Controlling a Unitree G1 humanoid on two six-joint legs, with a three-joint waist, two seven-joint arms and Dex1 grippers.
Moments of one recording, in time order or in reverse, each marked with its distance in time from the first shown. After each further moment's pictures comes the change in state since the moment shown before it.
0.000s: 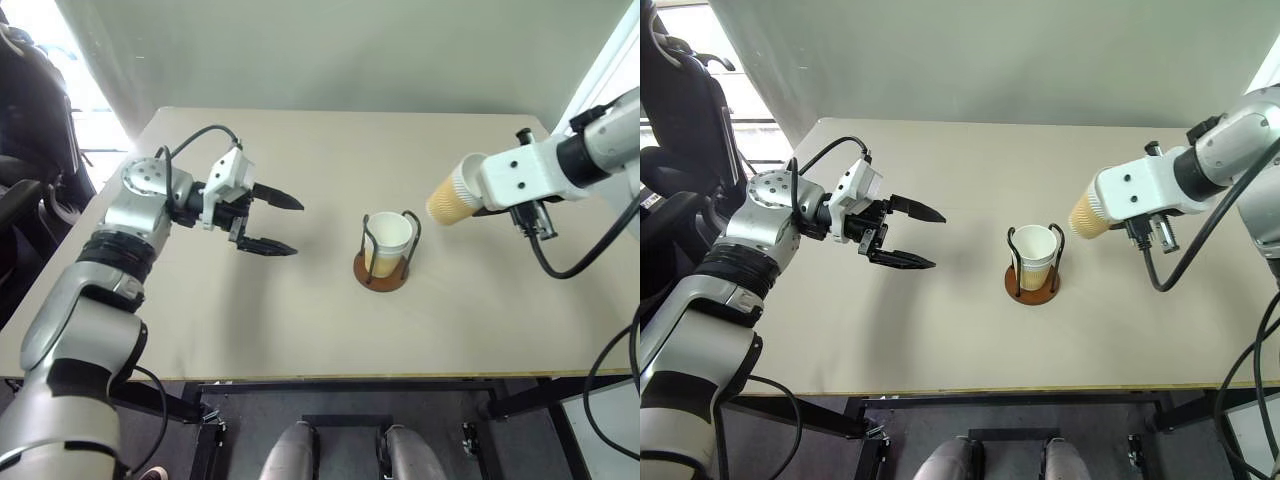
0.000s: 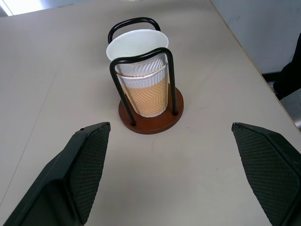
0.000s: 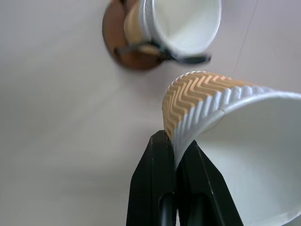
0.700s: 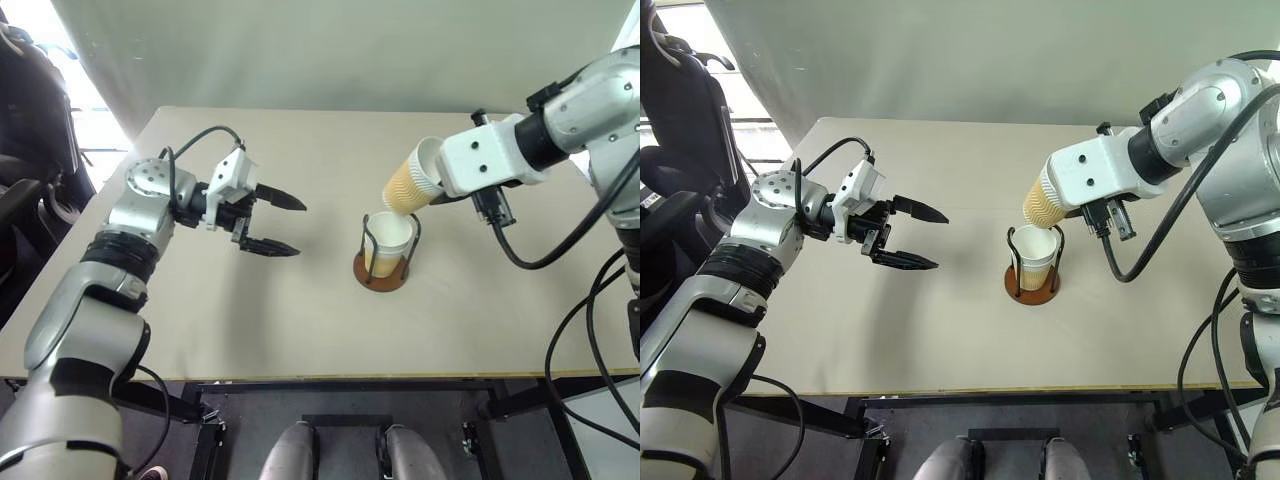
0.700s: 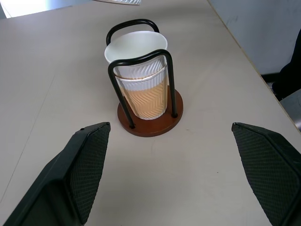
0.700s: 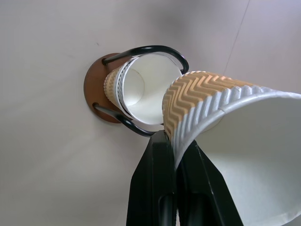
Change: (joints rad) left arm 0.000 -0.009 0.000 0.003 0.000 -0.006 0.000; right arm -0.085 0.133 0.028 0.003 -0.002 0.036 0.000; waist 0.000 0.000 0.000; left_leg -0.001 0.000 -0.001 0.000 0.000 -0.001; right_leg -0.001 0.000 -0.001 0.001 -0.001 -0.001
